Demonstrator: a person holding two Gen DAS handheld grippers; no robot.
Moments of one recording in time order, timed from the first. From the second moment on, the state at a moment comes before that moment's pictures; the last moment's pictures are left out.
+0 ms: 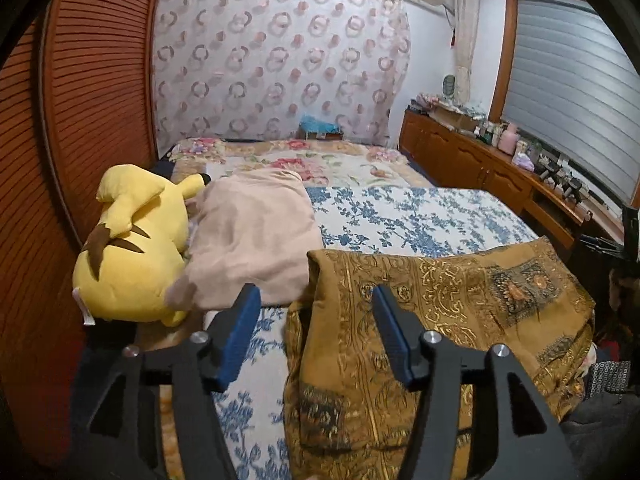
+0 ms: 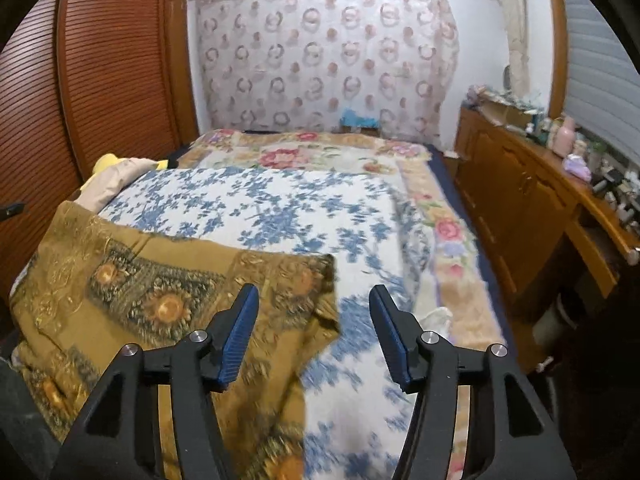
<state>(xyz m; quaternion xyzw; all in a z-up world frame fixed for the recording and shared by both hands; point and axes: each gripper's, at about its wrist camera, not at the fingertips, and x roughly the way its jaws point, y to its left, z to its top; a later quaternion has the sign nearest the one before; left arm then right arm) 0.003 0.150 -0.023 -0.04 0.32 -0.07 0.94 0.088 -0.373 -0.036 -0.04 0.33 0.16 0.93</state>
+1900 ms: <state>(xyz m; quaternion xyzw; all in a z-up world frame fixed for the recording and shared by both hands) 0.008 0.118 0.075 -0.07 0.20 -0.15 0.97 0.053 -0.344 0.113 -0.03 0.16 0.26 0.95</state>
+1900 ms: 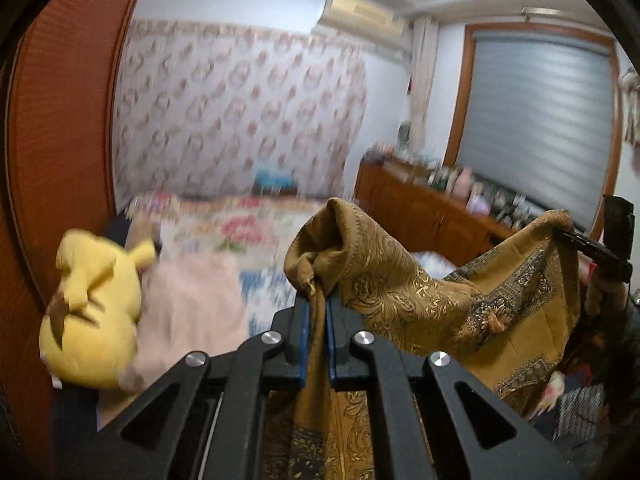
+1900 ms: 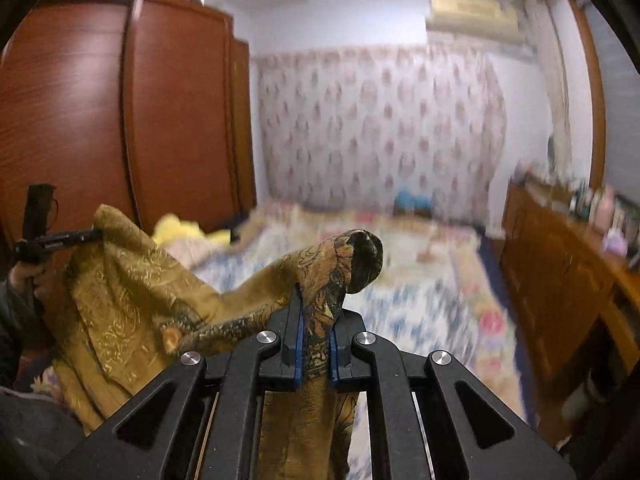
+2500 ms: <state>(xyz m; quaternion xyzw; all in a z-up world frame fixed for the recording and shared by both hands) 0.079 0.159 0.146 -0.05 0.14 -0.09 0.98 0.142 -0.332 0.210 -0.08 0.13 0.18 0.97</state>
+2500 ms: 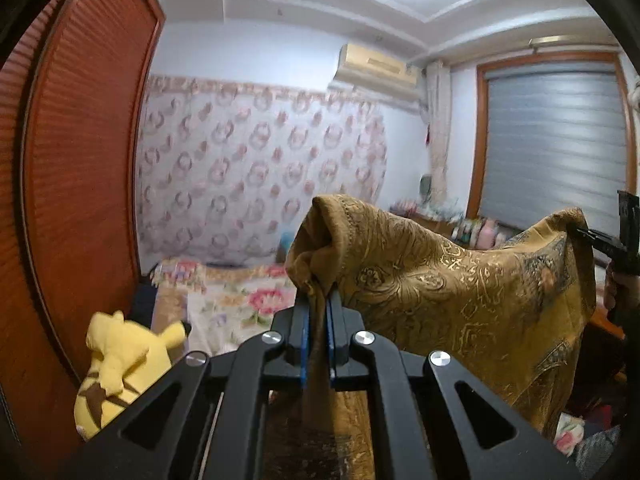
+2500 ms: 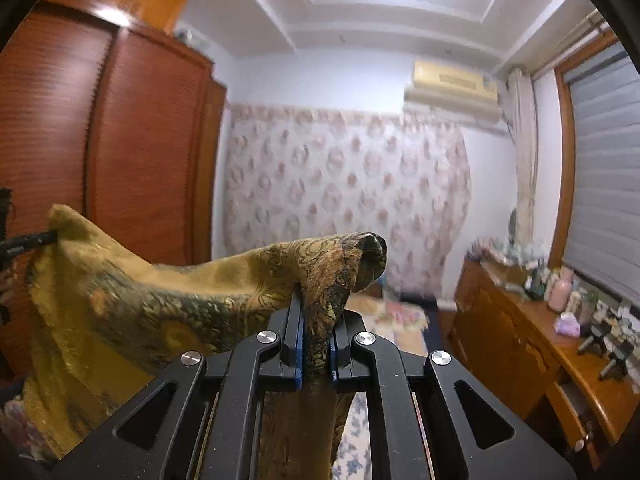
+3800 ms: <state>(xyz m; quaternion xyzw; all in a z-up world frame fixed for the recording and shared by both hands) 0.166 0.147 -0.081 -0.05 0.40 -0.06 0.91 0.263 -0.333 -0.077 -0.05 0.41 0.16 0.90</state>
